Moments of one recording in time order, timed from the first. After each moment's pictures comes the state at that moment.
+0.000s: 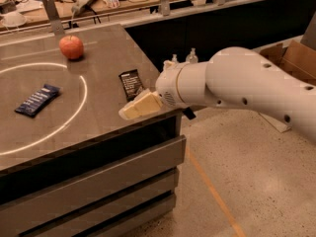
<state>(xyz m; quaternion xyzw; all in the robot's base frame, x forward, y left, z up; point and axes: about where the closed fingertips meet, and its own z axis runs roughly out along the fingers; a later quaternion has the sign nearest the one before) 0.562 0.026 0.894 -0.43 0.75 0.16 0.48</state>
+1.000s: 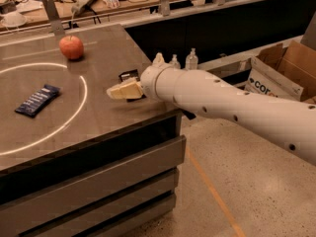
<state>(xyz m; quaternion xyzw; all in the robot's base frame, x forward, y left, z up) 0.648 0.060 0.880 -0.34 0.72 0.15 0.58</state>
